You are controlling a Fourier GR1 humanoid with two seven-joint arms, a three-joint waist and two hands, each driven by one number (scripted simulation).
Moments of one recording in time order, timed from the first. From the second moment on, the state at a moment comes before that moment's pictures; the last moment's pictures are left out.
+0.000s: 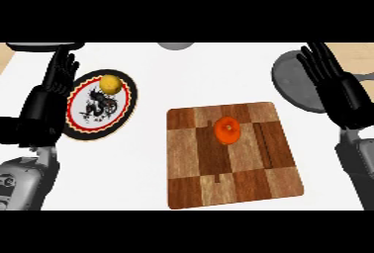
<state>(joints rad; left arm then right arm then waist) -0.30 0.35 -0.08 -1.63 0.08 0.23 0.07 -0.41 -0.45 0.06 -1.37 -0.37 0.11 -0.16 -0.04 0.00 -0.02</state>
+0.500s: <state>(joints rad) -0.22 0.21 -0.20 -1.53 0.23 0.10 0.17 -0.64 -0.50 0.39 -1.49 0.03 0.22 -0.30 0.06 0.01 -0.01</state>
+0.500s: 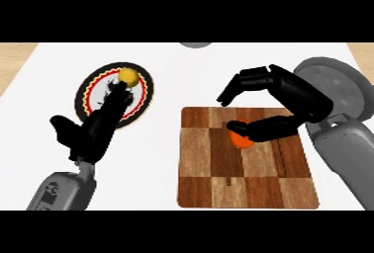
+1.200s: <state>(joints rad) -0.12 0.18 -0.22 -1.51 0.30 0.05 0.20 -0.81 -0.52 0.75 -1.33 0.64 0.20 -0.44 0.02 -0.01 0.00</state>
